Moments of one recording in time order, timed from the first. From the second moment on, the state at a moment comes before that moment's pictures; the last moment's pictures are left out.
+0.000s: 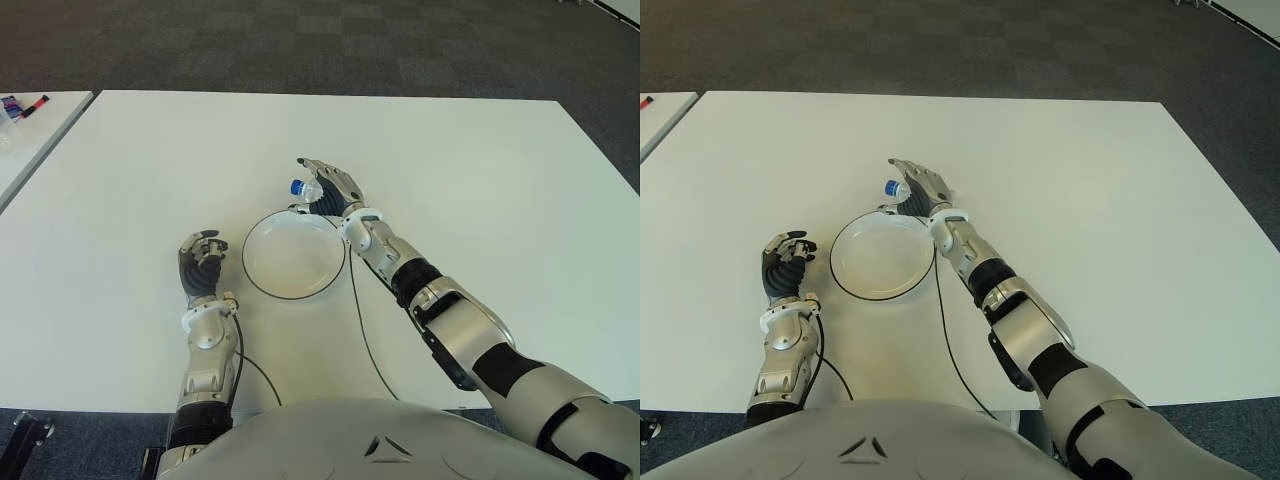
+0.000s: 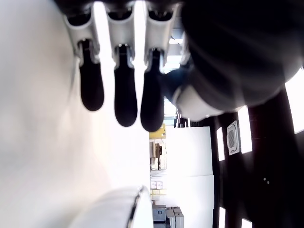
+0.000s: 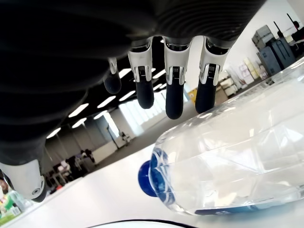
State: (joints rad) left arm 0.22 -0.07 0.10 0.17 0.05 -0.21 0.37; right arm -0.68 -0.02 0.51 0.93 -0.64 -0.21 -0.34
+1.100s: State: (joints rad) left arm 0.22 -0.07 0.10 0.16 0.05 -0.20 0.37; right arm -0.62 -0.04 0.48 0.80 -0.62 -0.19 -0.28
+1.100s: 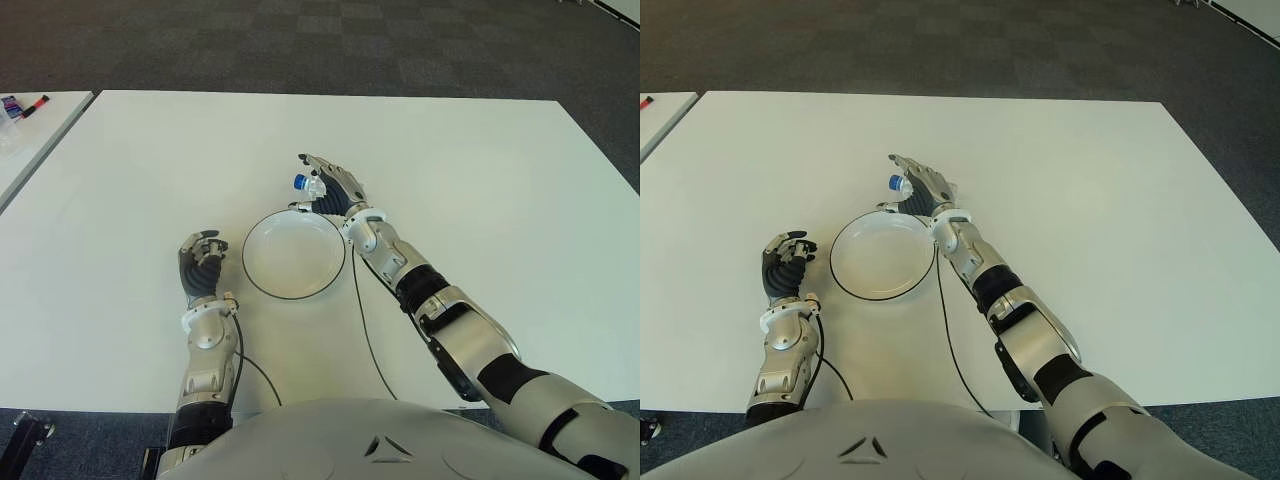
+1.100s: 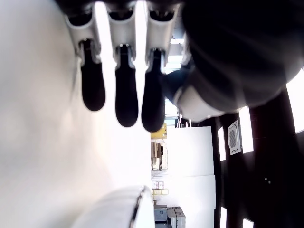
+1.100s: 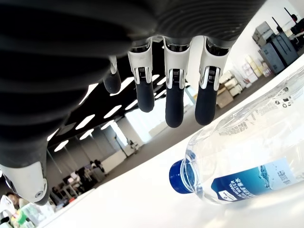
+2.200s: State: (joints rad) left arm 0.22 -0.07 0.10 0.16 0.05 -0.21 0.37; right arm -0.73 -0.03 0.48 0.95 -0.64 -0.23 -0.39
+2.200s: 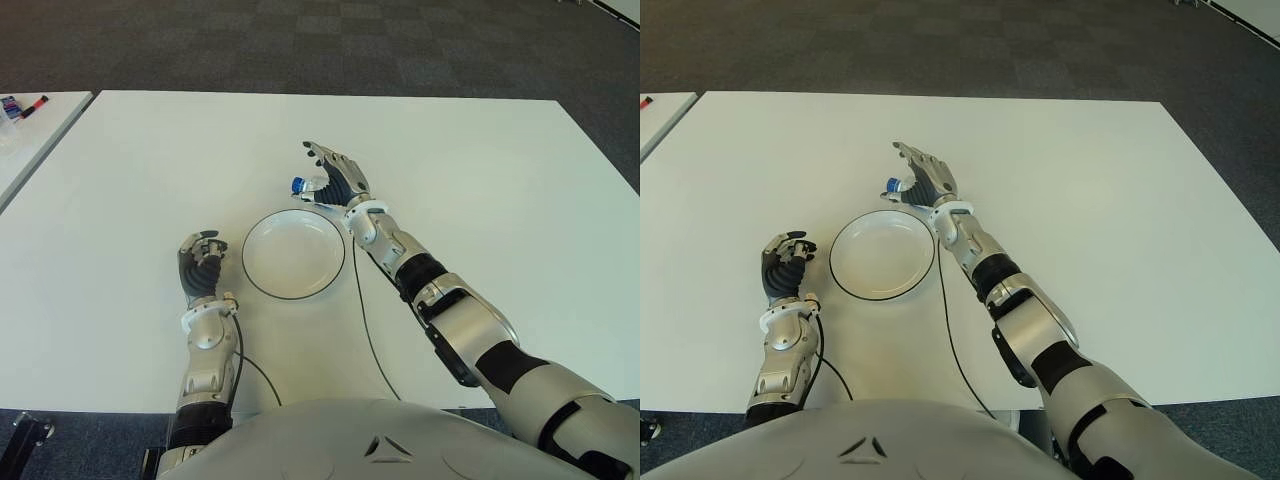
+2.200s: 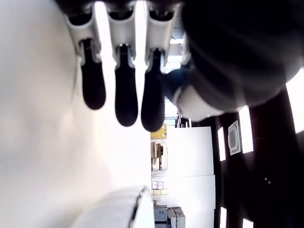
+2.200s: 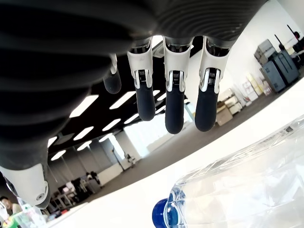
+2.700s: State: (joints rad) left arm 0.22 -0.07 0.11 0.18 0.05 -0.23 0.37; right arm -0.85 0.00 0.47 1.21 -0.63 -0.24 -0.42
